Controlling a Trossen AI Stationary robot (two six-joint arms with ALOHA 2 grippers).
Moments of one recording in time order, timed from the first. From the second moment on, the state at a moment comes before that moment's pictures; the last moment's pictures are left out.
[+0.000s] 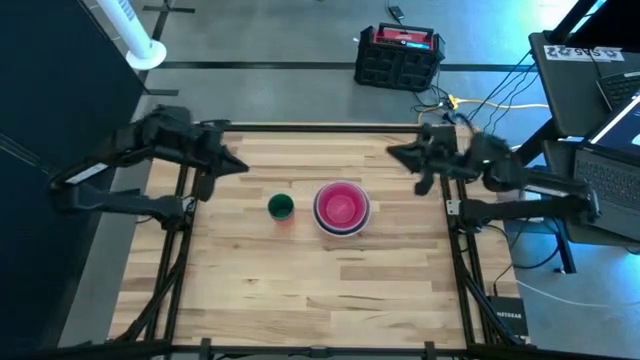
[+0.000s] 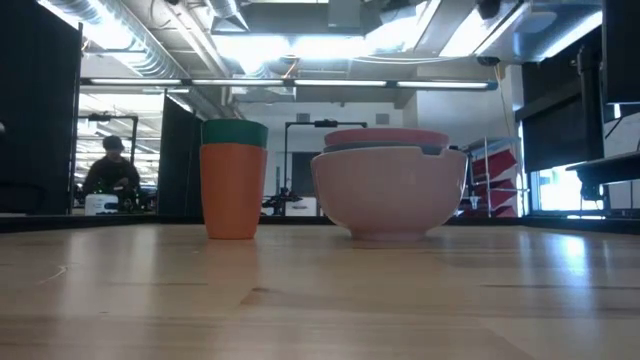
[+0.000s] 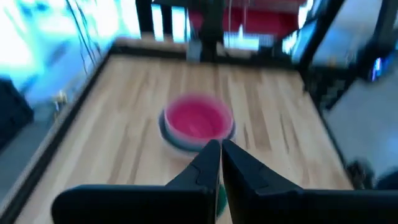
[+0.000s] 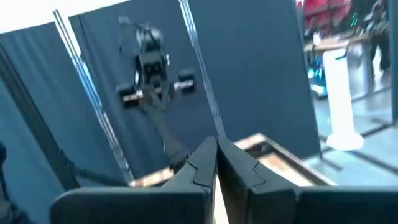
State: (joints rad) left arm 0.34 0.87 1.25 -0.80 0.29 0.06; right arm -0.20 0.70 0.82 -0.02 -0.01 0.30
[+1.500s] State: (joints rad) left arm 0.40 0.45 0.56 -0.37 0.19 -0.34; right arm -0.28 0.00 0.11 -0.09 0.14 0.47
